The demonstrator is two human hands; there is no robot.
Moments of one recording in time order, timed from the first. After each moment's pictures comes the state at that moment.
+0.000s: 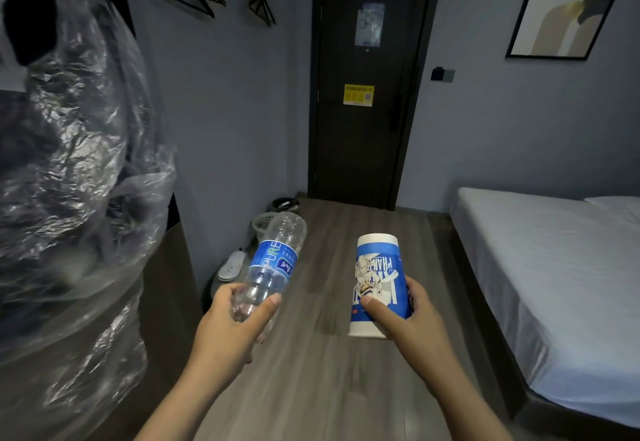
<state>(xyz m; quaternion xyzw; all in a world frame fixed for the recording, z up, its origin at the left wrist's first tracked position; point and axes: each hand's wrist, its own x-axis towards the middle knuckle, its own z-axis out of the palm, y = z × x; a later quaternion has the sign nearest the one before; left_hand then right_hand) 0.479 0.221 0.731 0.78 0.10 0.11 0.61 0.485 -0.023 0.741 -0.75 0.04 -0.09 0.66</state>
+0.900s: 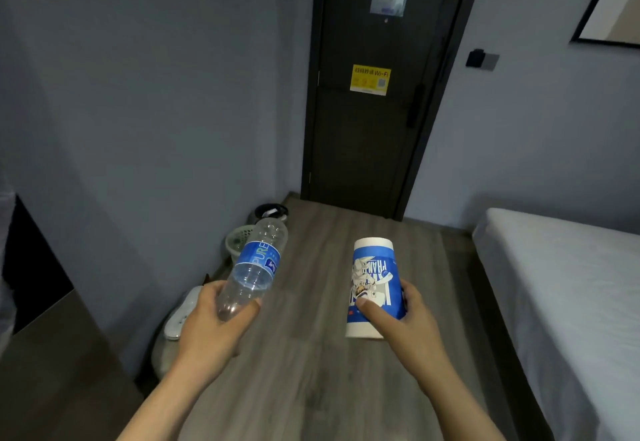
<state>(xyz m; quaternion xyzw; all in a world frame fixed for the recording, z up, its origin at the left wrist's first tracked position) 0.967 0.202 0.695 0.78 0.16 0.09 0.59 0.983 -0.056 0.704 -0.78 0.06 -0.05 0.62</state>
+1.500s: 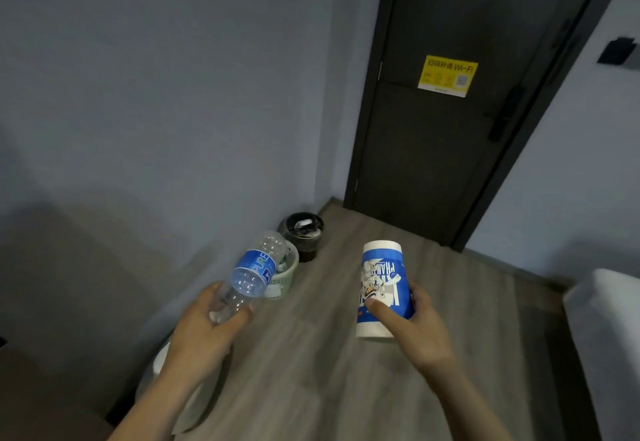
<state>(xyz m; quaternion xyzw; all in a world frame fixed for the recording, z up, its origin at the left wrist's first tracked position) 1.259 0.204 0.660 0.79 0.26 0.14 0.54 1.338 -0.068 0.677 -0.79 0.01 0.04 0.61</state>
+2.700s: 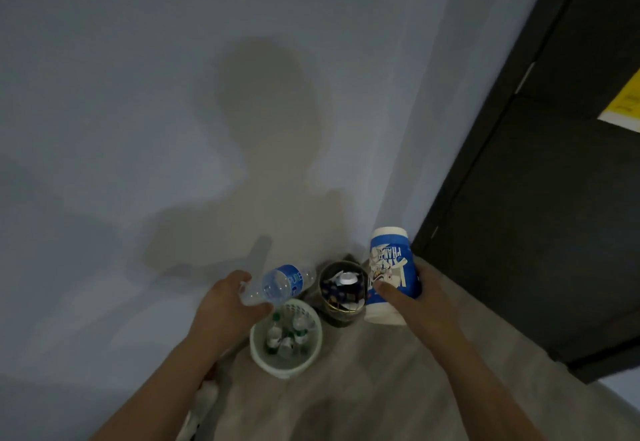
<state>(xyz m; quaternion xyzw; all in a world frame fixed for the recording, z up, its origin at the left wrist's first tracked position) 1.815 0.358 0.619 0.84 0.38 0.06 0.38 1.975 0.113 0.638 -0.80 -0.10 0.19 0.56</state>
